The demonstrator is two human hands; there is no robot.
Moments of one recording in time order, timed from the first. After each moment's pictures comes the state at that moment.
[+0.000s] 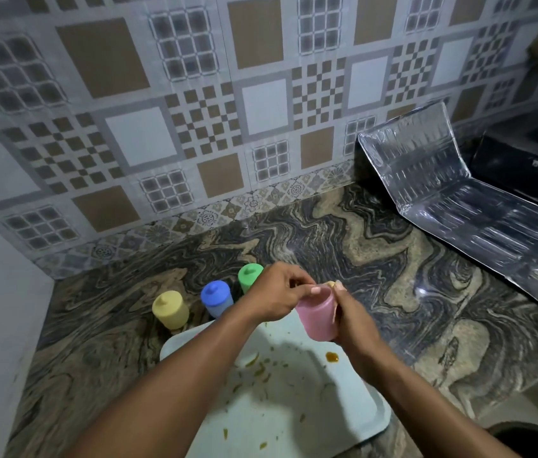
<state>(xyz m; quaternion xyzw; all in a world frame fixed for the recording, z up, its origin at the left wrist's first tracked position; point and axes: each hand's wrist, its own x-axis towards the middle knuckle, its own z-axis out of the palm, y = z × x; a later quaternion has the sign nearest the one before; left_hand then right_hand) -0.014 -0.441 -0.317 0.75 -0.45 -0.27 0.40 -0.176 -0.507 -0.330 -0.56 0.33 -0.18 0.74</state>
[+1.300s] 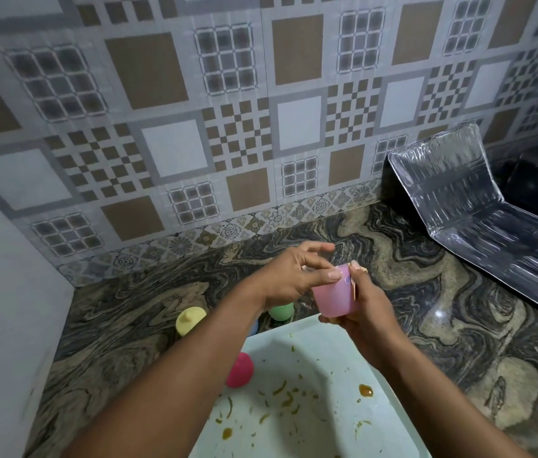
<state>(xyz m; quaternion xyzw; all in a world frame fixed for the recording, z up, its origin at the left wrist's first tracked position) 0.028 -0.425 -0.247 0.66 -0.46 -0.35 0.48 -0.106 -0.508 -0.285 -0.45 0.32 -0.22 0.81</state>
